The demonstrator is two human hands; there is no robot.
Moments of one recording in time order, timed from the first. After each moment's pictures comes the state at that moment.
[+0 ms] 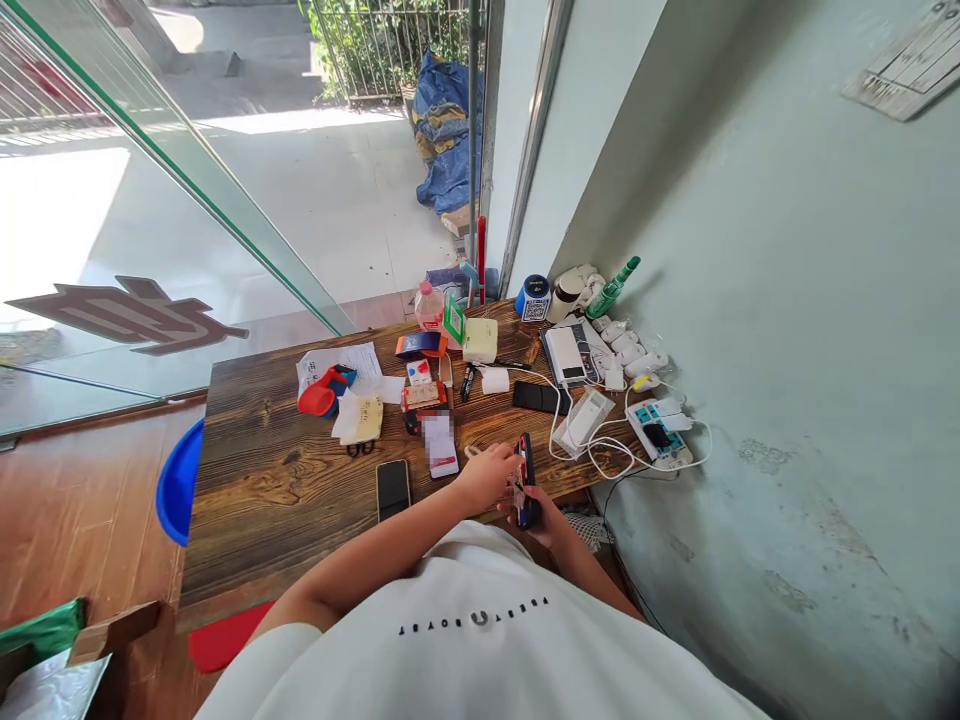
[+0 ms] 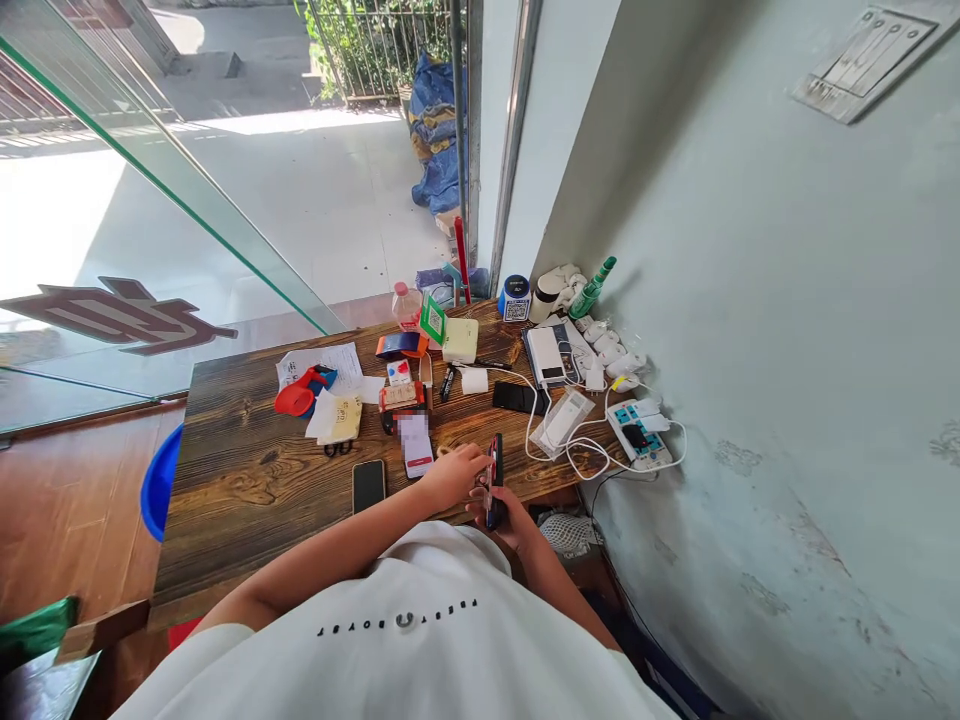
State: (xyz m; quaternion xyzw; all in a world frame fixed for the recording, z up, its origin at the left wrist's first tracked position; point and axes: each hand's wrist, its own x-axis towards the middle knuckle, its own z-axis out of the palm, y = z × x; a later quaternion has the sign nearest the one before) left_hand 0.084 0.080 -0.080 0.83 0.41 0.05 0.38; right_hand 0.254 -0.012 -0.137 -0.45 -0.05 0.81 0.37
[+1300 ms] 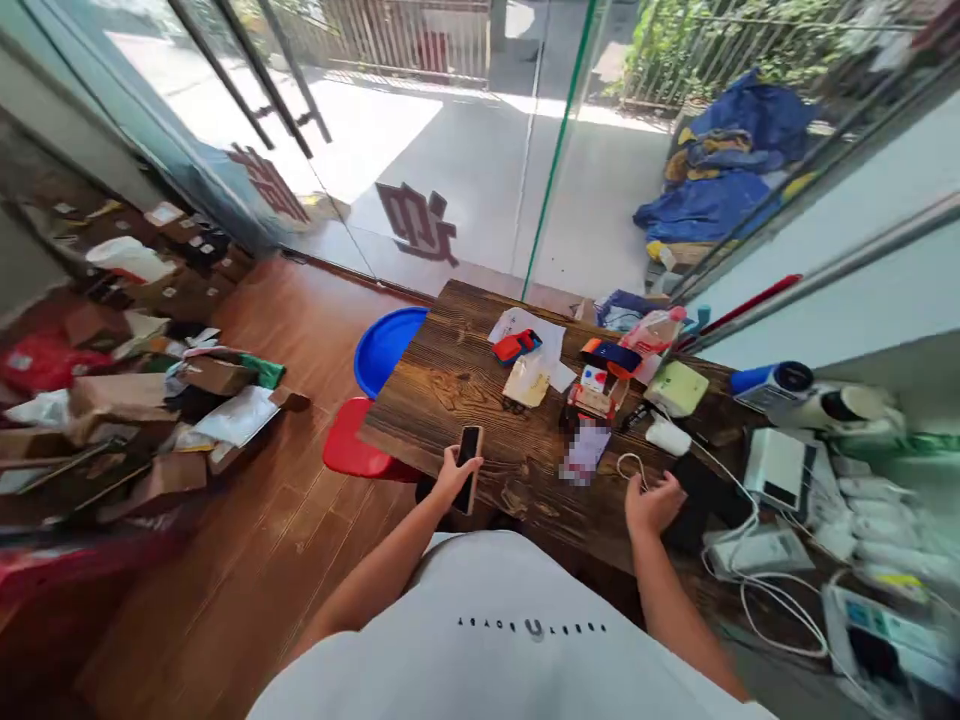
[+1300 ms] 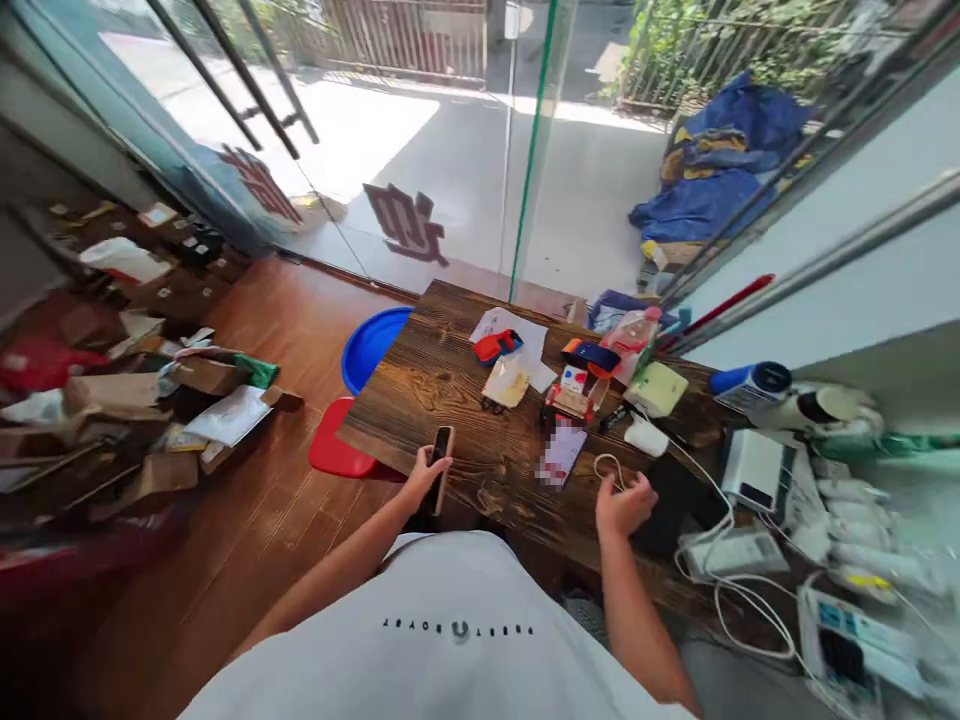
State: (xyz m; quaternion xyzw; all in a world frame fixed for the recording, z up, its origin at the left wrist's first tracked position) left_hand -0.234 -0.152 -0.129 0.13 0.77 0.41 0.47; right_hand 0.051 0.050 -0.113 -0.65 -0.69 0.19 0.26
